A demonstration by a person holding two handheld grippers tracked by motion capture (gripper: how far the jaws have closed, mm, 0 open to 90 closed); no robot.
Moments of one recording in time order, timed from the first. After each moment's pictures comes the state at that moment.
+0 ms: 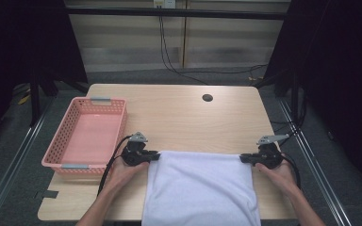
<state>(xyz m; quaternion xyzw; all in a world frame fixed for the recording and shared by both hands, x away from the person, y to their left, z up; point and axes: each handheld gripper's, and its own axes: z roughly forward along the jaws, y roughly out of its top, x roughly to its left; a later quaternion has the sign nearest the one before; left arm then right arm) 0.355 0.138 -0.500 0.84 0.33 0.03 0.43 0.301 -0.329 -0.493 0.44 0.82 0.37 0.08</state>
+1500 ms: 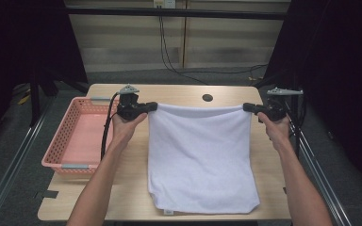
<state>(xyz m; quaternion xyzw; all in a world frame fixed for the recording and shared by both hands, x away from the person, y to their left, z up) 0.446 0.140 -0.400 0.76 0.37 0.09 0.52 0.406 -0.344 -0.405 0.47 0.72 0.48 0.17</state>
